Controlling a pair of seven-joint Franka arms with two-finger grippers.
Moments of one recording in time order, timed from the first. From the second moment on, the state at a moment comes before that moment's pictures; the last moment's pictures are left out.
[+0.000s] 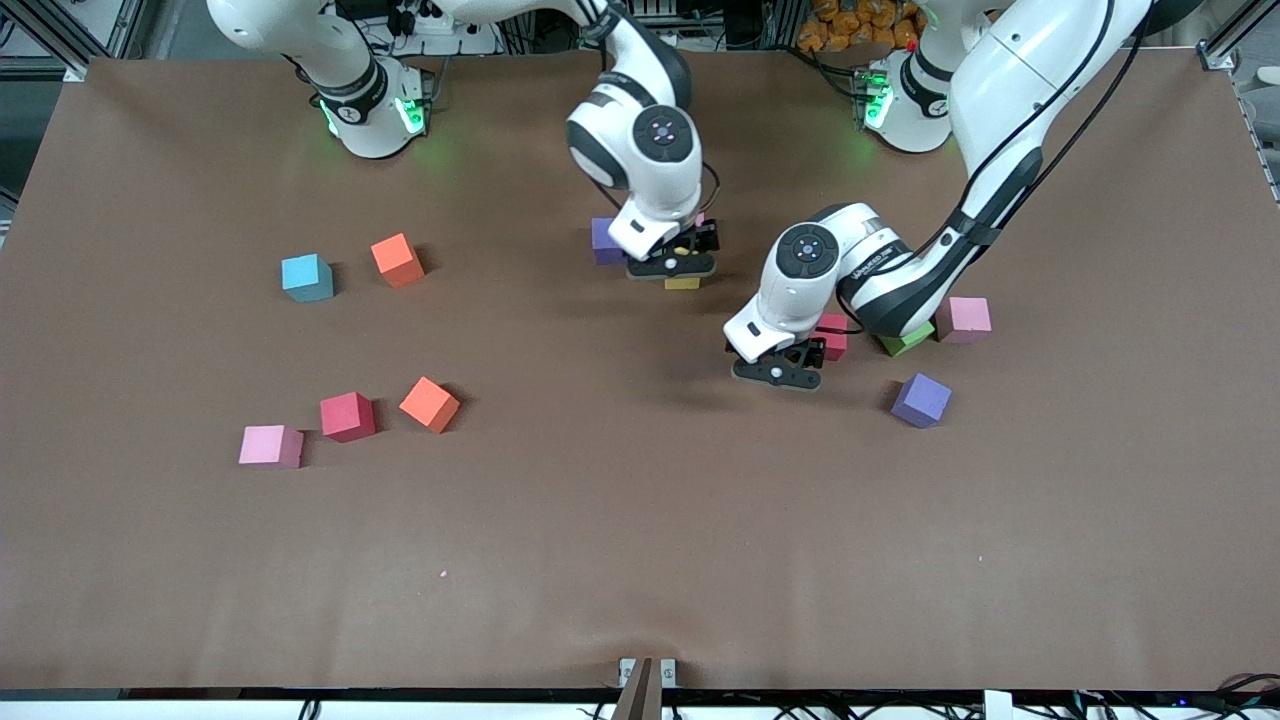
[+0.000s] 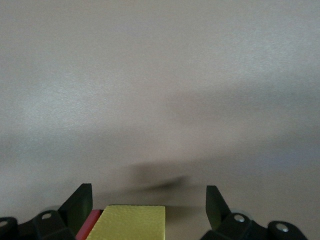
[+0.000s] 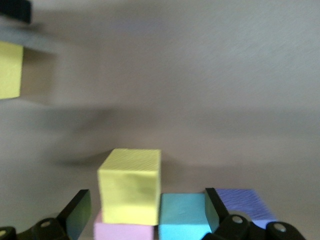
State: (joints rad) left arm 0.05 0.60 -0.65 -2.00 0.63 2.42 -0.80; right arm 1.02 0.52 -0.08 -1.74 0.18 2.24 0.79
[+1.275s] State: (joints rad) left arm 0.12 0.60 -0.69 -2.05 0.63 2.43 -0.80; right arm 0.49 0.30 -0.13 -1.87 0.10 2.15 -0.01
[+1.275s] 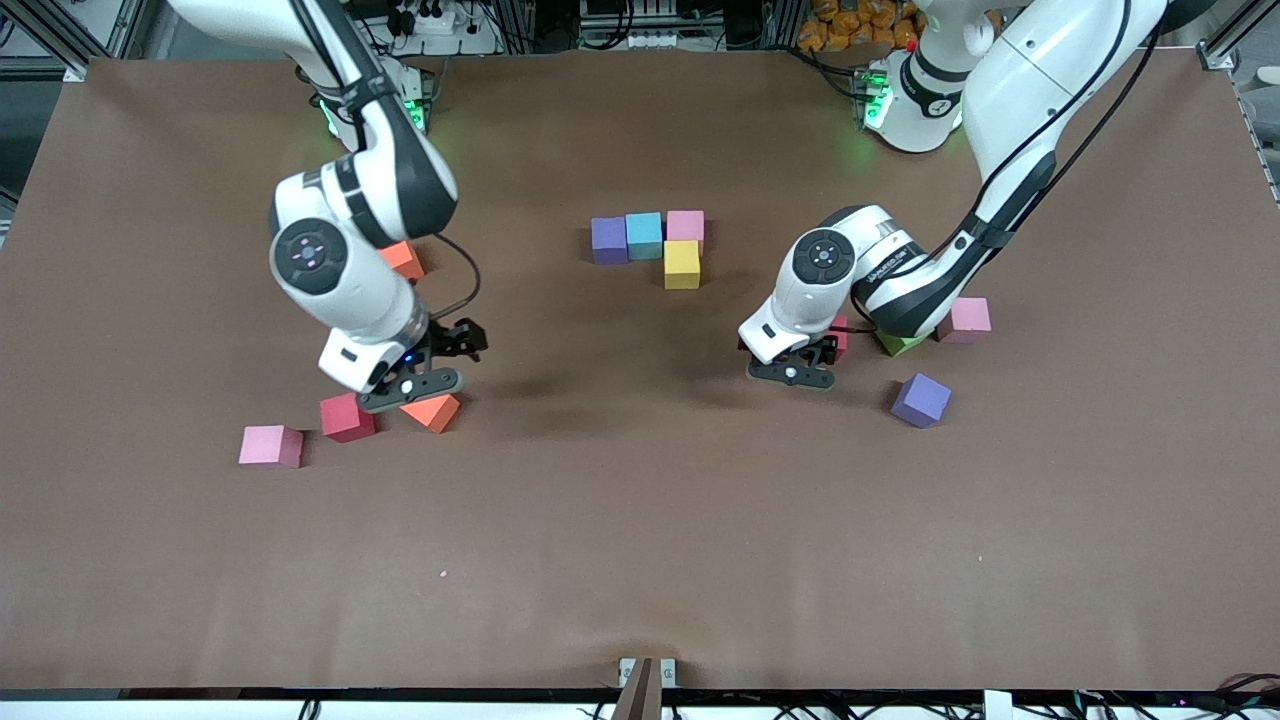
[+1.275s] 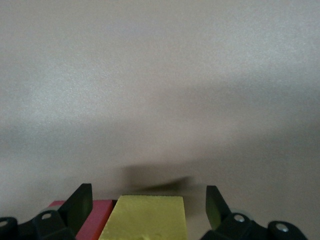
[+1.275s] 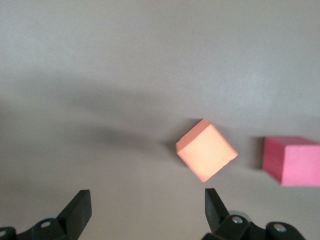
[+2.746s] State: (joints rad) left arm 0.17 0.59 -0.75 -2.12 0.63 2.43 -0.80; right arm 0.44 0.45 -0.12 -2.00 -0.03 2.44 -0.62
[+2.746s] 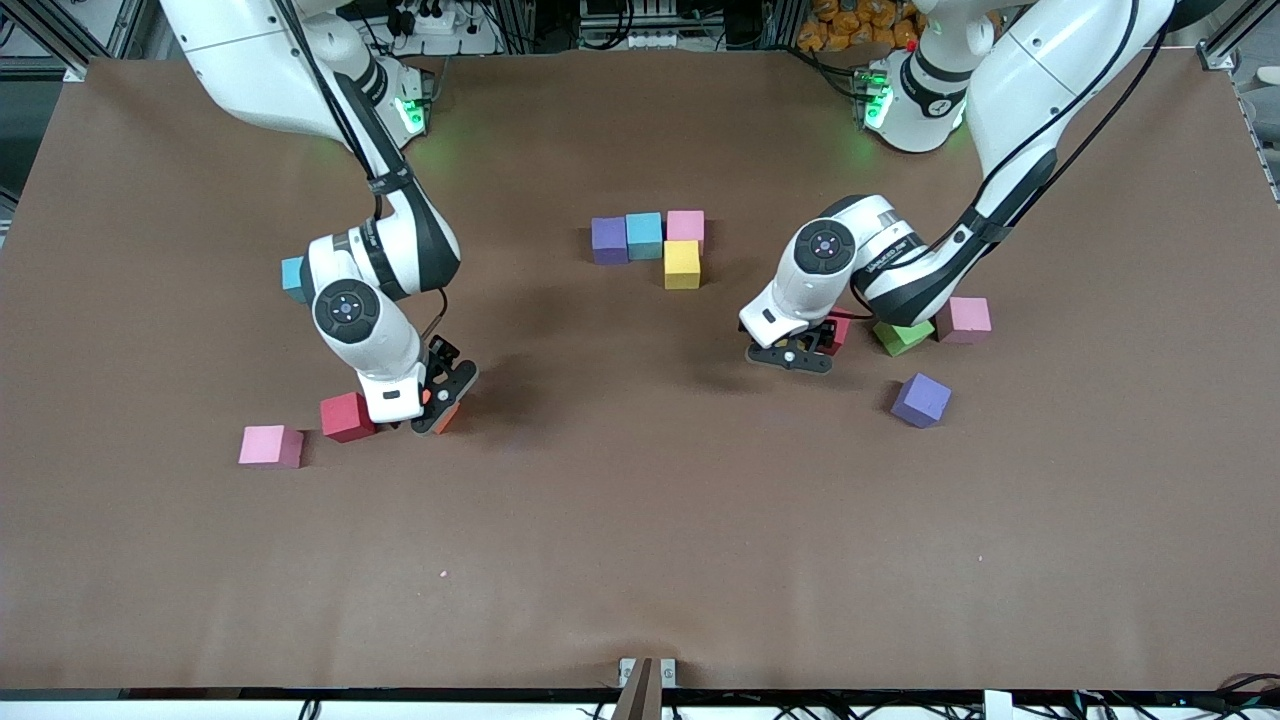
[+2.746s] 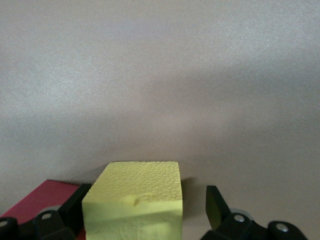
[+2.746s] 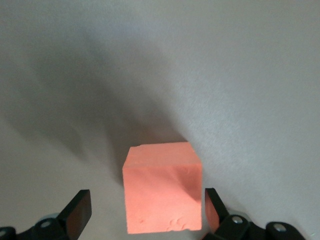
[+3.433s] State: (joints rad) left arm 0.18 0.58 -0.77 -2.13 0.63 2.43 -0.86; right arm 0.41 0.45 -0.12 -2.07 -0.03 2.56 -0.69
